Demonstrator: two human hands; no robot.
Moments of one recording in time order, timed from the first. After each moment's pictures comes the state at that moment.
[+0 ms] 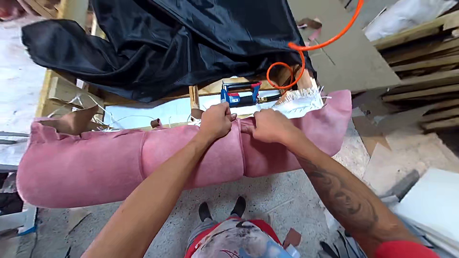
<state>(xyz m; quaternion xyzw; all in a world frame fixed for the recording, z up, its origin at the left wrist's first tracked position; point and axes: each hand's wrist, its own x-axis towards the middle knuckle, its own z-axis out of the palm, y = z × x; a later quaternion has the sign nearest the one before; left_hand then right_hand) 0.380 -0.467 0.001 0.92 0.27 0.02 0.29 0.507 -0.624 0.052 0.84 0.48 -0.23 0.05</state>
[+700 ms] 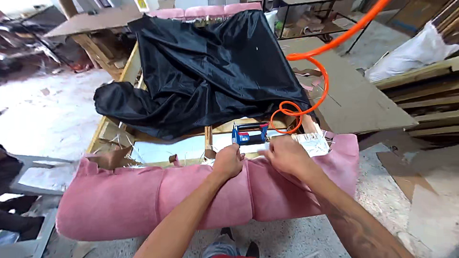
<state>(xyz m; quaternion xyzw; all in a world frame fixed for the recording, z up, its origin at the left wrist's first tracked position) 0.391 -0.475 0.003 0.91 0.31 -0.01 0.26 0.544 -0.635 0.075 0.85 0.50 -0.15 -0.08</state>
